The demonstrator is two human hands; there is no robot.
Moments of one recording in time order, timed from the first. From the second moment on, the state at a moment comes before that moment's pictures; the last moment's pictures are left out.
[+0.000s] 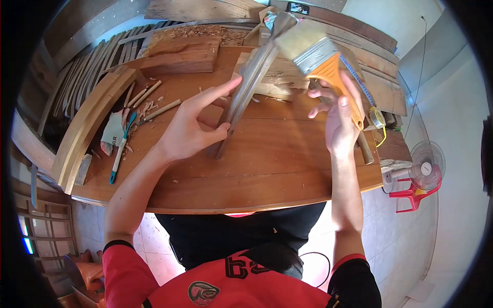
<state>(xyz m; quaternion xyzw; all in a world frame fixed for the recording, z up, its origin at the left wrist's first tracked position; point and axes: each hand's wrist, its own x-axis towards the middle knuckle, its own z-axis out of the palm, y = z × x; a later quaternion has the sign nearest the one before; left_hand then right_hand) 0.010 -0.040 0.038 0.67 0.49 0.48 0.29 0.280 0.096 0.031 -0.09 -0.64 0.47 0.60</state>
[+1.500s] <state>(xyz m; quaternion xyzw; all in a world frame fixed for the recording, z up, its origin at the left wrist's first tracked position) 0.006 -0.037 0.041 0.67 0.50 0.45 0.31 0.281 0.100 0.025 -0.13 -0.65 0.49 0.56</state>
